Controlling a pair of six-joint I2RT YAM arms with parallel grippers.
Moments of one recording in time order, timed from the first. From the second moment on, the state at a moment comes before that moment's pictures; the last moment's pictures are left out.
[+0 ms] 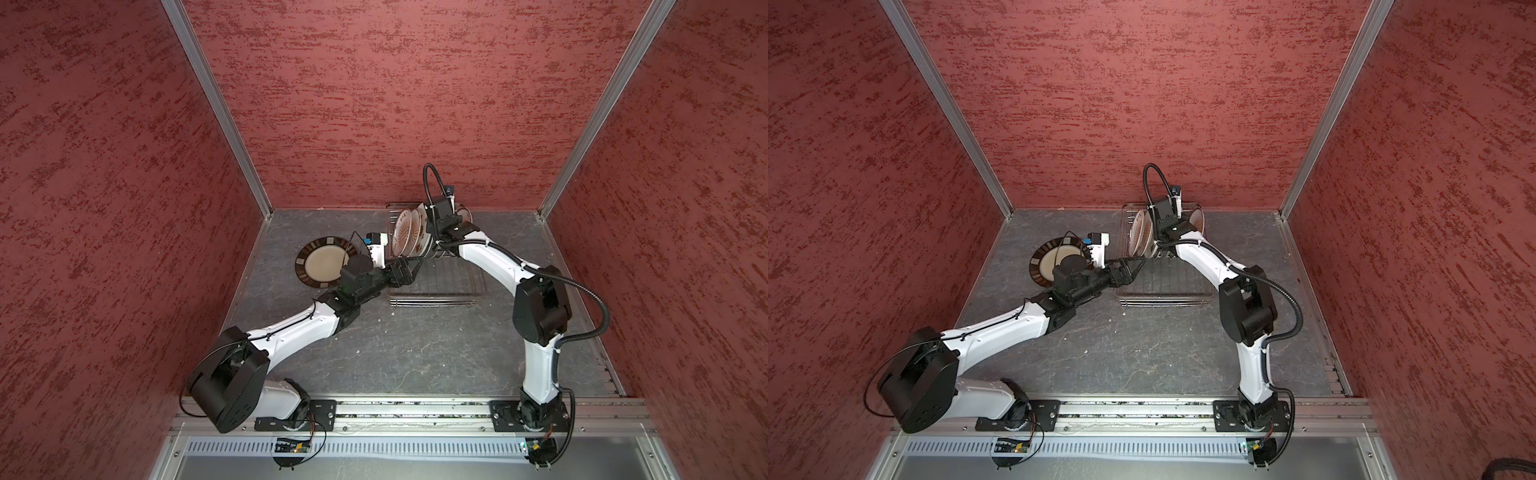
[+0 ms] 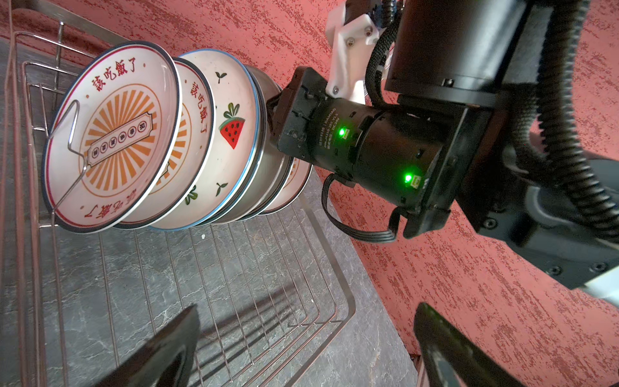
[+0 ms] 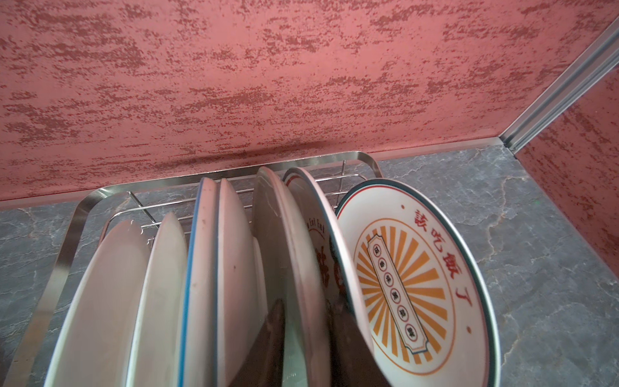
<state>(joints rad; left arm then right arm) -0.64 1.37 0.76 0.45 0.18 -0.75 0.50 2.02 1.74 -0.37 0.61 0.41</state>
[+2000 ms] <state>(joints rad) -0.48 1.35 0.60 0.63 0.26 -0.84 0.61 2.09 1.80 -0.26 0.95 0.05</state>
